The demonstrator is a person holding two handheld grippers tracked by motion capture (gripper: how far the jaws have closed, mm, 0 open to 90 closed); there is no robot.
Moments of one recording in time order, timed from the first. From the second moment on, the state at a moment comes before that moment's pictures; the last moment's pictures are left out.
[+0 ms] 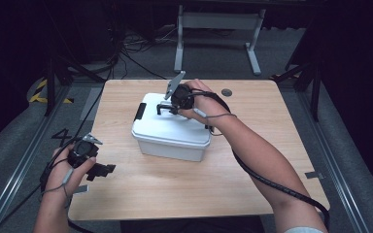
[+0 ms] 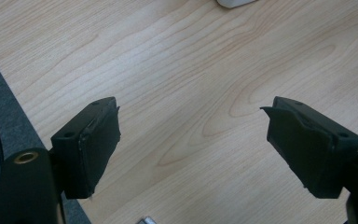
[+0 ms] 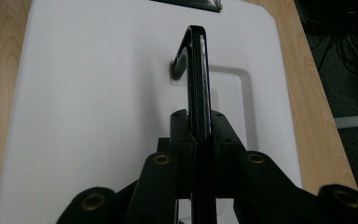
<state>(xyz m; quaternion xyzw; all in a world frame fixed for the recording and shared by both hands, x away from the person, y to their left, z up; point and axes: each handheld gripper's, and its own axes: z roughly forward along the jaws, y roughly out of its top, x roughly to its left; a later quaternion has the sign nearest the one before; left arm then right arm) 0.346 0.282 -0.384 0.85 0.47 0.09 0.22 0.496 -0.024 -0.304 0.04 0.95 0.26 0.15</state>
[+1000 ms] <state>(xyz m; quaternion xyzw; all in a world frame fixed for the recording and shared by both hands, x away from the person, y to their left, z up) 0.347 0.281 -0.382 0.85 0.47 0.09 0.22 0.465 -0.073 -0.258 0.12 0.91 0.38 0.10</state>
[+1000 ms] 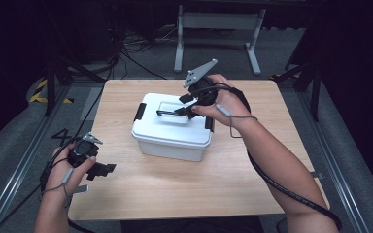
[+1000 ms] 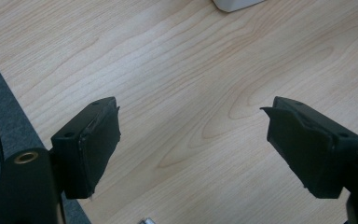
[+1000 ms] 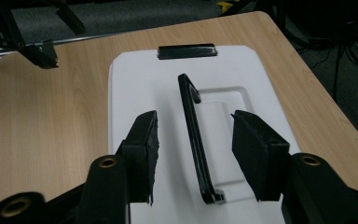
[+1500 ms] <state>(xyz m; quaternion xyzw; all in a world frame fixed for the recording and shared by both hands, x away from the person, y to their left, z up) 0.355 0.270 -0.383 0.86 0.46 0.08 0.22 0.459 -0.183 -0.262 0.21 0.89 0.38 0.13</state>
